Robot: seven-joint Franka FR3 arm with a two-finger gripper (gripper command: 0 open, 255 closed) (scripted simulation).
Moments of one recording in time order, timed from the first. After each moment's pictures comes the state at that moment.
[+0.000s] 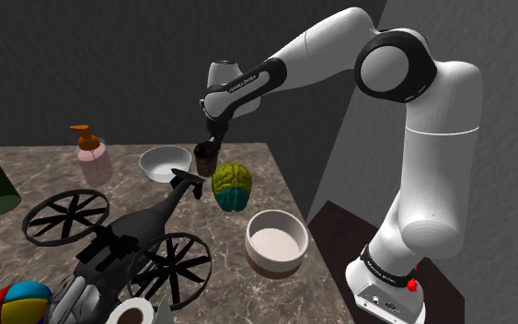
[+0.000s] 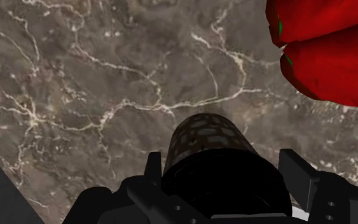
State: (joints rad) arm 0.13 0.37 -0.07 -1.88 0.06 2.34 -0.49
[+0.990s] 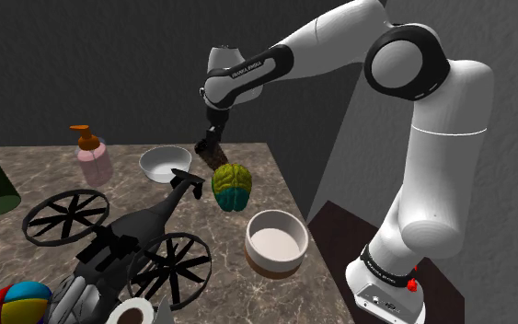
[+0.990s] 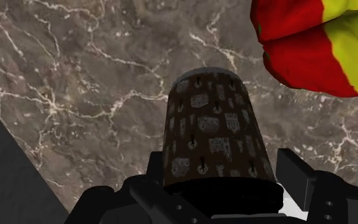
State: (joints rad) arm 0.13 0.31 -0.07 -1.85 0.06 2.25 -0.49
